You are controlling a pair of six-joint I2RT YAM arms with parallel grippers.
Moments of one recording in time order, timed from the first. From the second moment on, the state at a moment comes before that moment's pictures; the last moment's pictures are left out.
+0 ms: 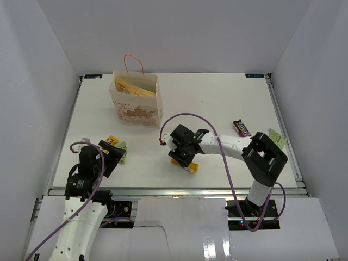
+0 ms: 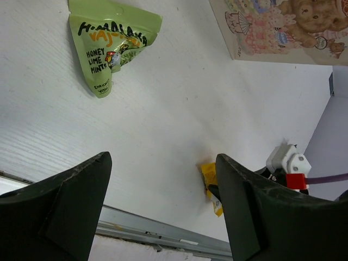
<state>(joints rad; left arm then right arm) -0.12 0.41 0.57 -0.84 -0.01 -1.02 0.95 1.75 1.10 -0.53 -0.14 -0.18</state>
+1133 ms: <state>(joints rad) -0.12 0.47 0.55 -0.79 -0.01 -1.02 0.72 2.02 2.19 -0.28 -0.34 -0.25</state>
